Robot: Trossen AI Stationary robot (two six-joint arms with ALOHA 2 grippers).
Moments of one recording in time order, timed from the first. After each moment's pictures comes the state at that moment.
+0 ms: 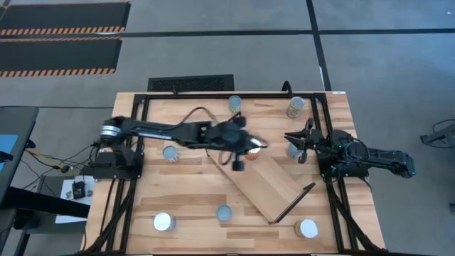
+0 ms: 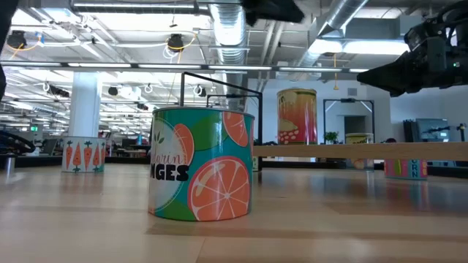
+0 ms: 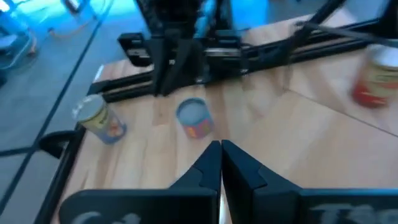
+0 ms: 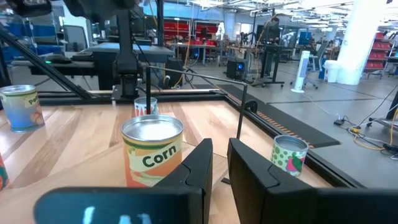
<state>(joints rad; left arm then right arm) -0.05 1.75 1.52 -0.25 -0.11 0.20 -0.21 0.02 0.01 0.03 0.09 -0.05</state>
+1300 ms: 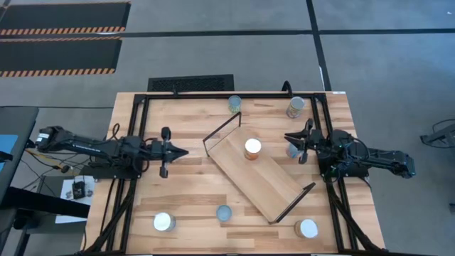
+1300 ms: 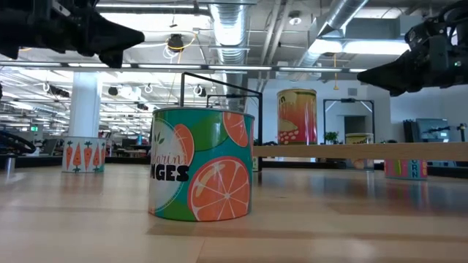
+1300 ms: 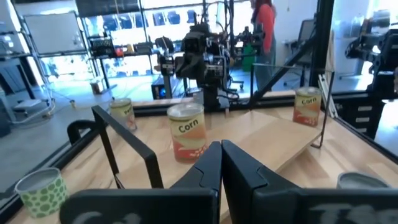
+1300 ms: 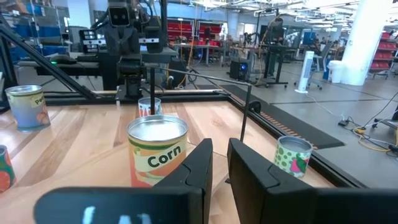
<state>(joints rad) -0.11 0.56 0.16 0.41 -0.14 0.07 -0.21 0.02 0.01 0.06 0.08 -0.05</state>
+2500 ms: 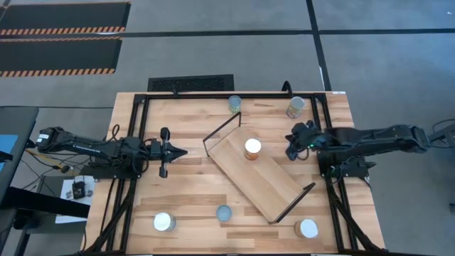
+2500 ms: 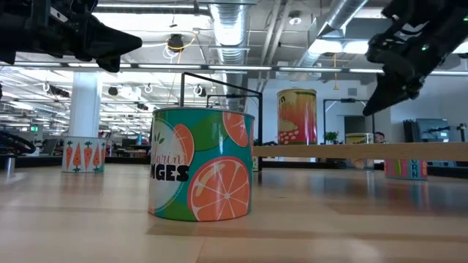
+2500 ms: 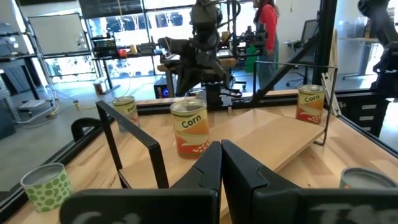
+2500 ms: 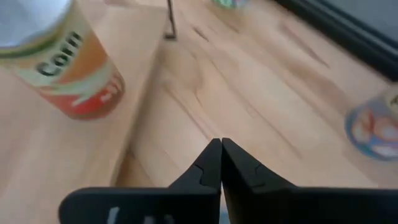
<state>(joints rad) -0.11 0.54 0.13 0.42 -0.15 0.07 -0.03 0.77 0.50 -0.59 0.45 0.51</state>
